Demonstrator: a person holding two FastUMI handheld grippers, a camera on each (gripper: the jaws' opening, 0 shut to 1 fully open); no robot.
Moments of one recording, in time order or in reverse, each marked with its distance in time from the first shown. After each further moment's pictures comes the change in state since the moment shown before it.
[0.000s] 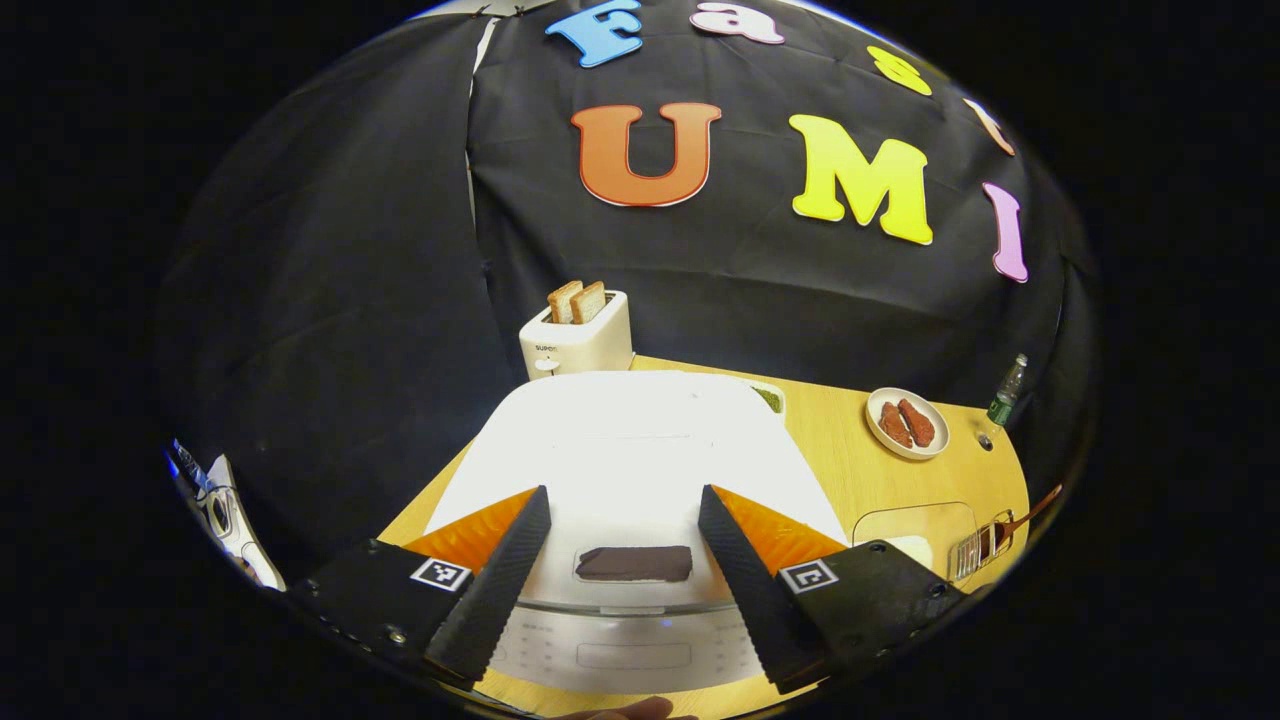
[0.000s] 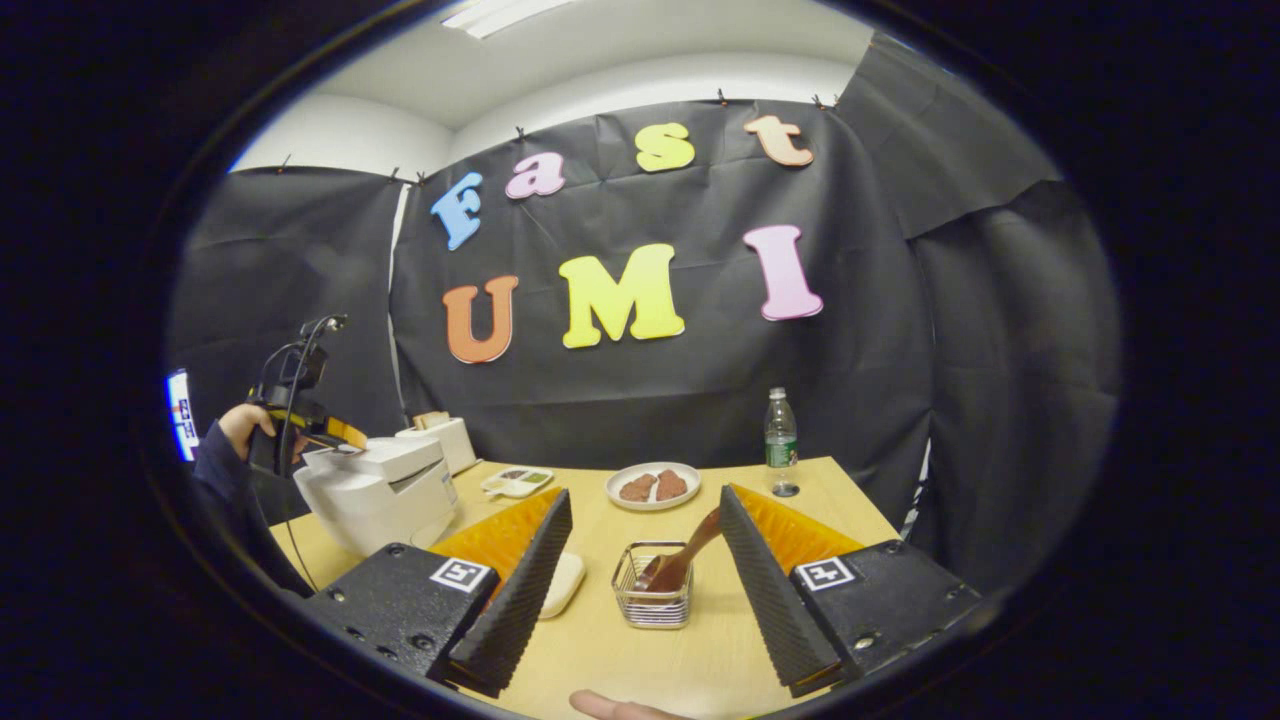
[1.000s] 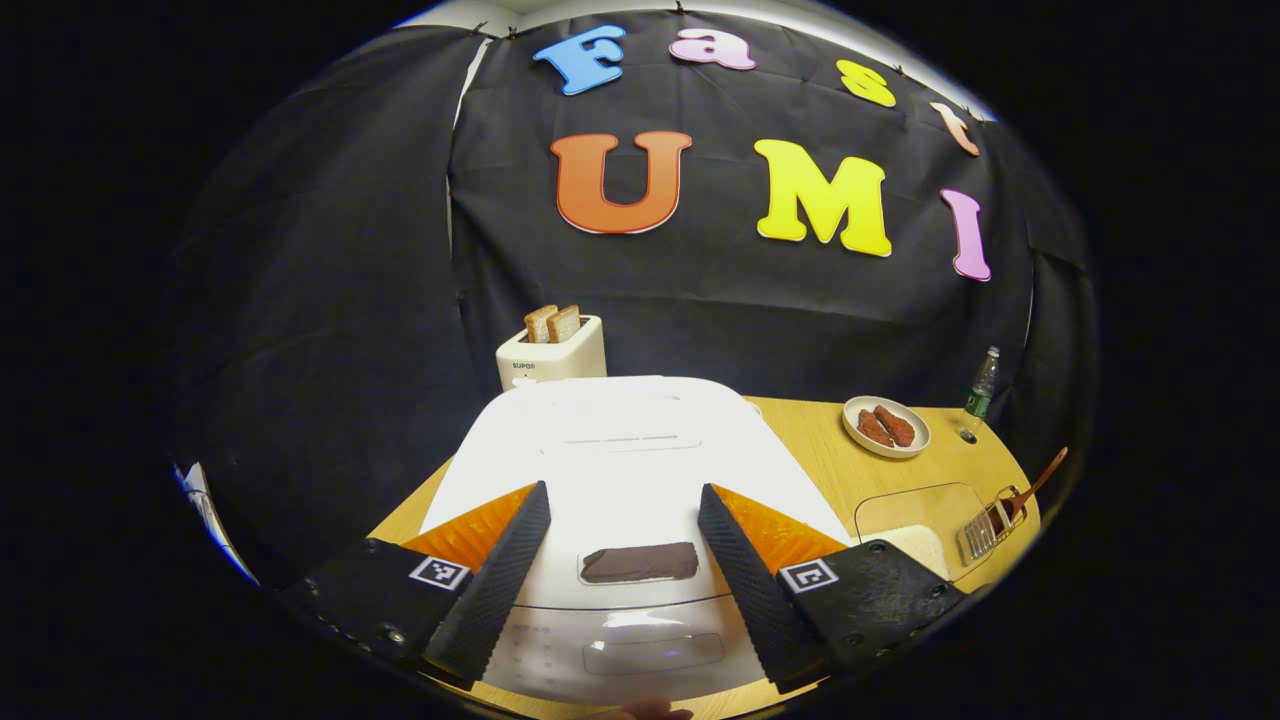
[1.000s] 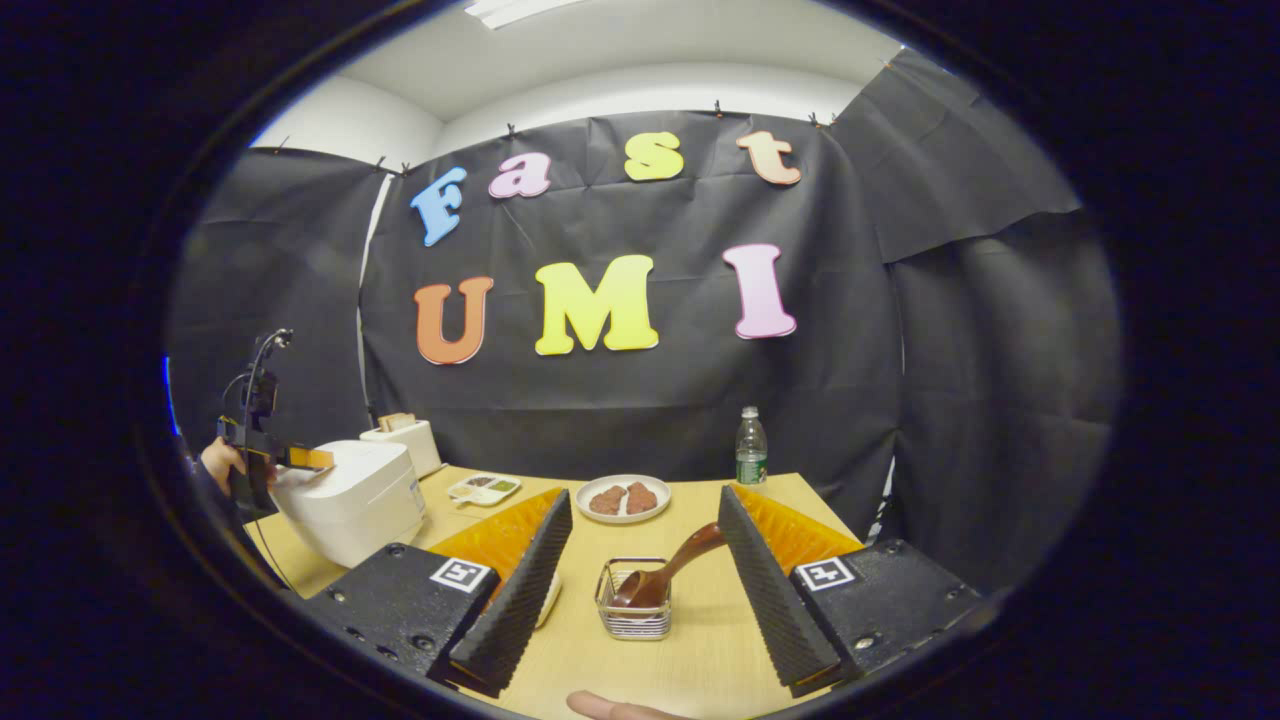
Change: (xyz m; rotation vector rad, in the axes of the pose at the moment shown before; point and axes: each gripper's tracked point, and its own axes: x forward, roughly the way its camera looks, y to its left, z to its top) left arm 0.005 0.003 -0.014 0.046 -0.166 -0.094; right arm -0.002 0.004 0.019 -0.053 -0.014 -0.130
